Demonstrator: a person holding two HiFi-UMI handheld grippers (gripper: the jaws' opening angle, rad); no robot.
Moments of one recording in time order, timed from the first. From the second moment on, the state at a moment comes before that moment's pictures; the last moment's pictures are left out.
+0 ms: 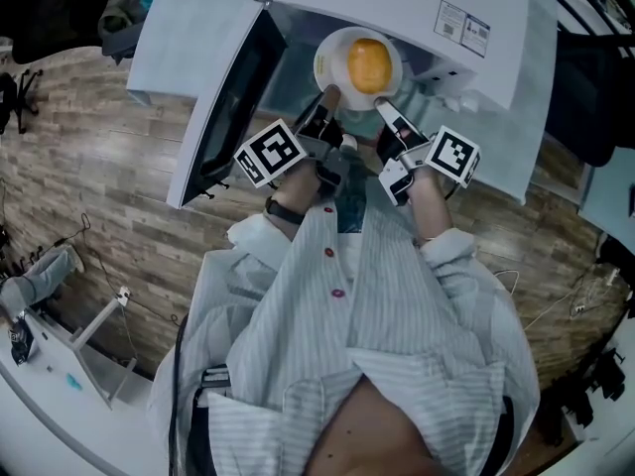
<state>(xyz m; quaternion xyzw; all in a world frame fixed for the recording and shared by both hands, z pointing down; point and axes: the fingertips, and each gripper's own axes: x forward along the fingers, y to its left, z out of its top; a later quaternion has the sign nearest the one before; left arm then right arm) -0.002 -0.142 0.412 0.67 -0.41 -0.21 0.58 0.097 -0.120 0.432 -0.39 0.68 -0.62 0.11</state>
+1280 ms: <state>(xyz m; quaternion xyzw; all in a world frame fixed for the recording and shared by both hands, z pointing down) 0.011 -0.180 0.441 0.68 -0.39 -0.15 0.60 0.109 -0.153 0.459 -0.44 0.65 -0.61 0.09</state>
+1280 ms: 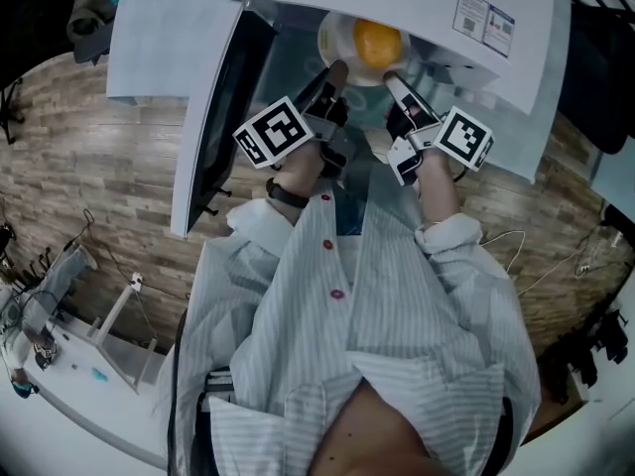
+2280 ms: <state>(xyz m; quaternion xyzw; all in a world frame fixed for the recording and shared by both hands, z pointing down) 0.018 -0.228 0.472 0.73 -0.41 -0.11 0.53 0.109 -0.212 0.478 -0.47 0.70 -0.52 0.12</state>
